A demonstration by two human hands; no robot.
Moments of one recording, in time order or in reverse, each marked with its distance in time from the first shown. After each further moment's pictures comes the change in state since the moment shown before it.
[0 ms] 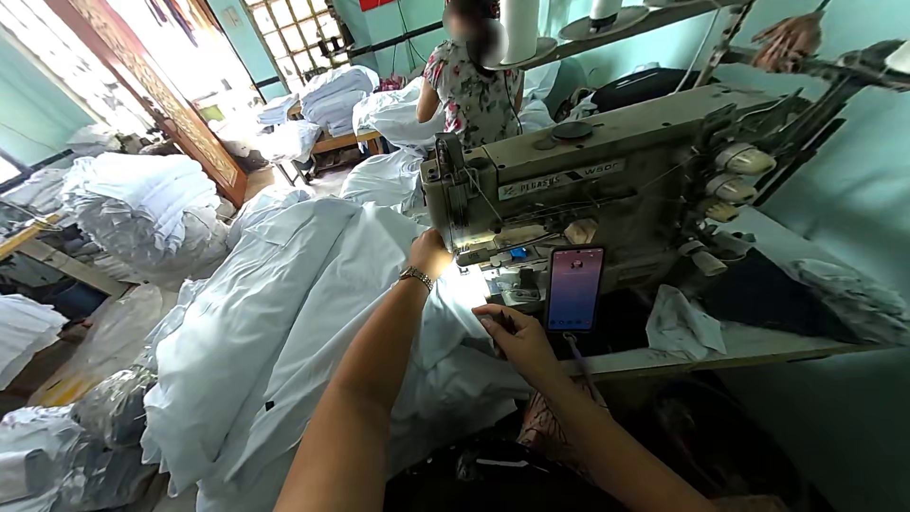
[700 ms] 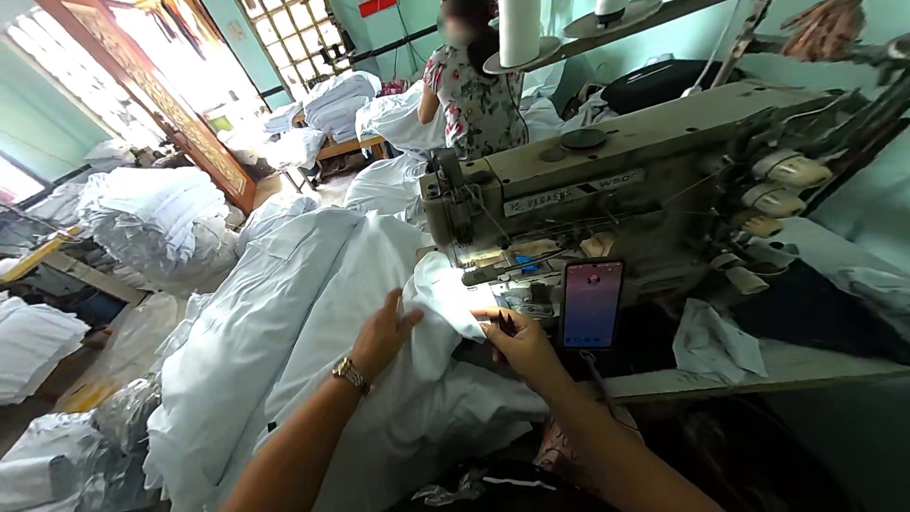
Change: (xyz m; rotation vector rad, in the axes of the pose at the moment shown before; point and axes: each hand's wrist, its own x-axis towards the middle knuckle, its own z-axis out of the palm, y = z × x) left_hand -0.119 -0.069 -0.043 0.080 -0.063 -0.039; right_hand 0.029 -0.001 0.009 0.099 -0.004 0.095
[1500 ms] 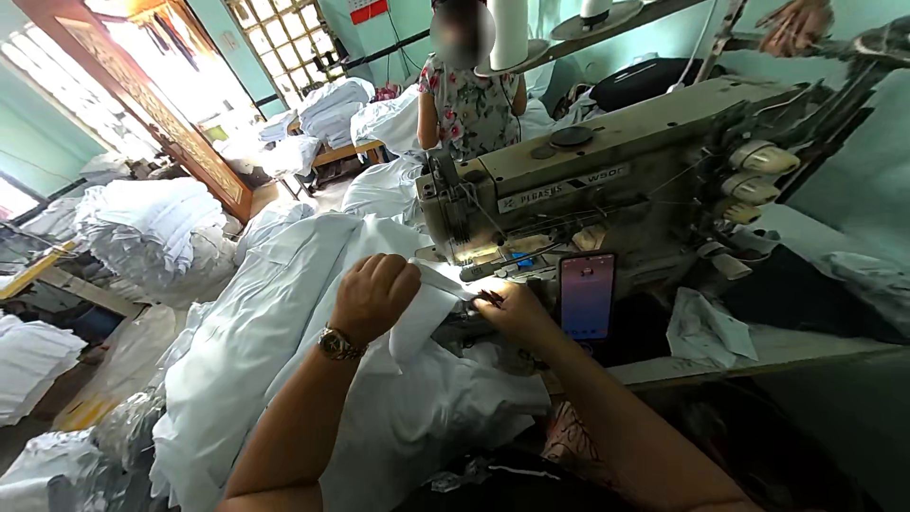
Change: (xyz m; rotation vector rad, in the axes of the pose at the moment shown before) left_hand 0.016 0.054 -0.070 0.465 0.831 1.016; right_hand 0.036 -0.037 -0.011 -0.591 -0.094 -0.197
